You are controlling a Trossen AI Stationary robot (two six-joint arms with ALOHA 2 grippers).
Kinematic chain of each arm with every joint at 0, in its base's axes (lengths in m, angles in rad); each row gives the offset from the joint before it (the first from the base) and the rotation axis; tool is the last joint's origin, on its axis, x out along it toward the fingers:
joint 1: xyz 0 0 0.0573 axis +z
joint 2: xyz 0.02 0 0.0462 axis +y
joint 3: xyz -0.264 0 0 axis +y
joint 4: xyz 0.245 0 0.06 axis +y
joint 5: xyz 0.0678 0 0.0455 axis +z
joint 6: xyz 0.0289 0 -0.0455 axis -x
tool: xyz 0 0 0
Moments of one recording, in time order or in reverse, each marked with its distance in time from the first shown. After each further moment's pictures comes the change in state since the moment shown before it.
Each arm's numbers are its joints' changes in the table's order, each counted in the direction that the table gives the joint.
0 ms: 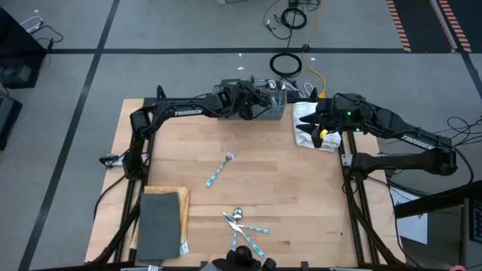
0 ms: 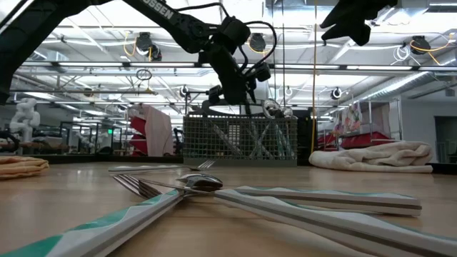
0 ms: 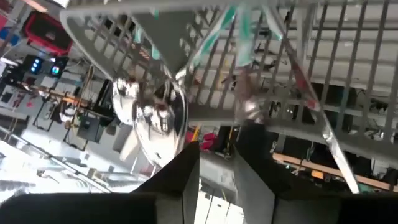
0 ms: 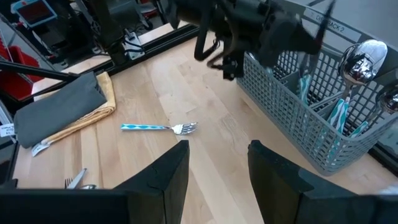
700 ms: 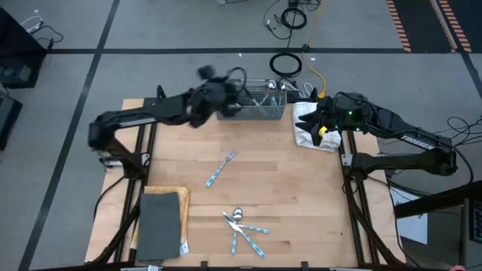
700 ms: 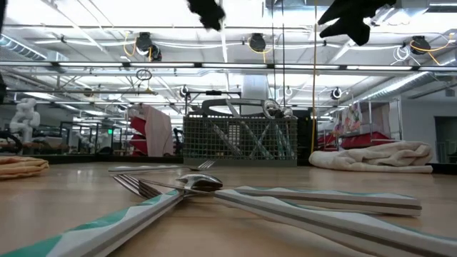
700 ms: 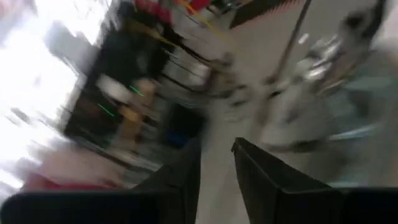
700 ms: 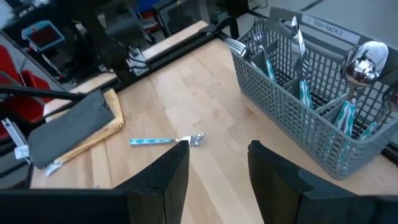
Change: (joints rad) left arm -0.215 -0.437 -0.004 0.353 0.426 1.916; right arm 0.000 0.000 0.000 -0.040 -0.001 -0.081
